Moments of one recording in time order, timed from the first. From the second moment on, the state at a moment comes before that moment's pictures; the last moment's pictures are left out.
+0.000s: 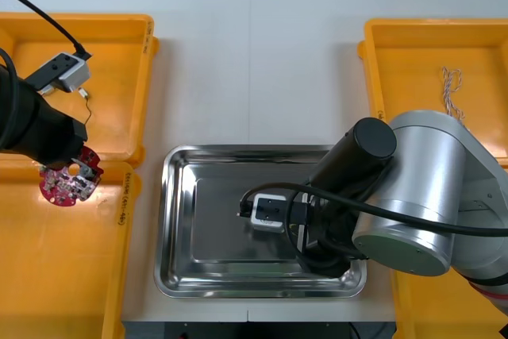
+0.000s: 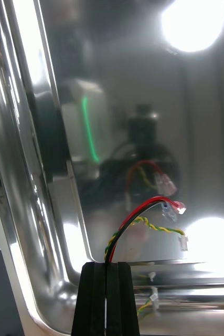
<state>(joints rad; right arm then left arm) -0.46 -0.49 0.64 -2.32 -0.66 1.92 1.85 -0.43 0.84 0.01 -2.20 0.96 1.91 -1.40</state>
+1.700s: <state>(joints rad) -0.38 -0.39 0.71 -2.24 -0.43 1.87 1.85 -0.43 0.47 -0.40 -2.26 0.49 1.91 -0.81</state>
